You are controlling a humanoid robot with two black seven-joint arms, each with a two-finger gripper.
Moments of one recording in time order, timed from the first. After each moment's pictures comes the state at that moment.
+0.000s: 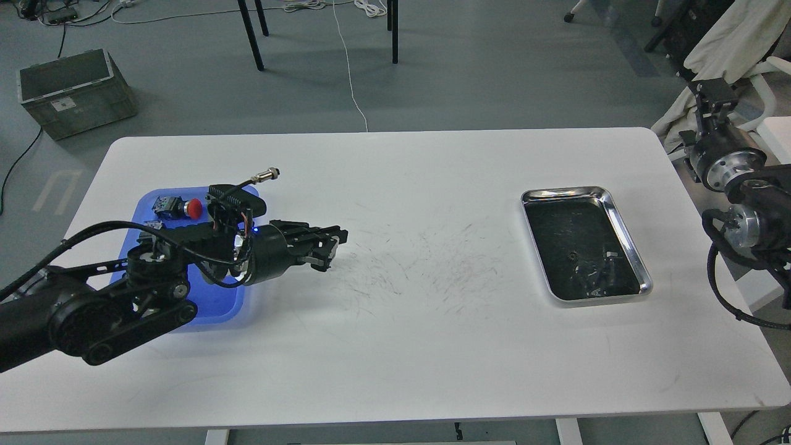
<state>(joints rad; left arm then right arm) -0.81 0.57 -0.30 -1.23 1.59 -0.11 -0.15 0.93 -0.55 0.18 0.59 -0.11 -0.10 0.33</state>
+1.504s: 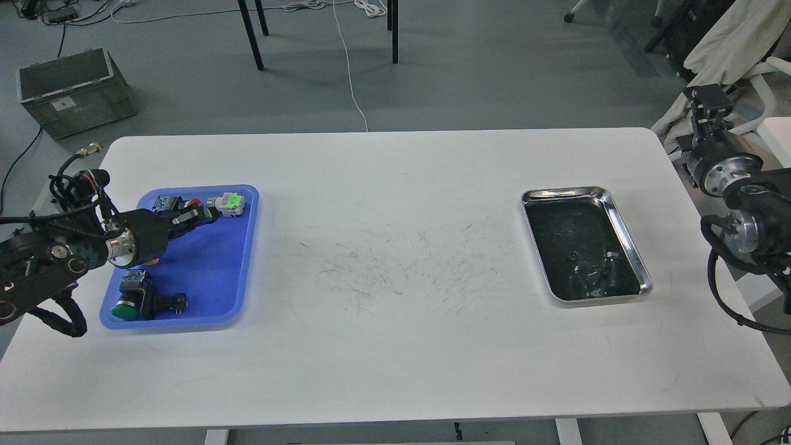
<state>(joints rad) -0.73 0.70 -0.37 -0.88 1.09 -0.26 -0.16 0.91 -0.56 0.18 0.59 -0.14 -0.10 0.33</state>
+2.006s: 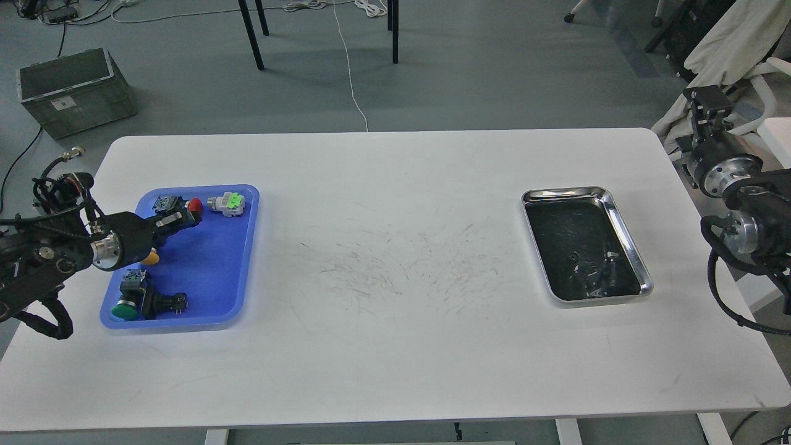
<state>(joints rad) -0.73 0.70 -0.36 -0.88 1.10 -0.28 -0.17 0.91 -0.56 0.18 0.59 -0.14 -0.10 0.33</state>
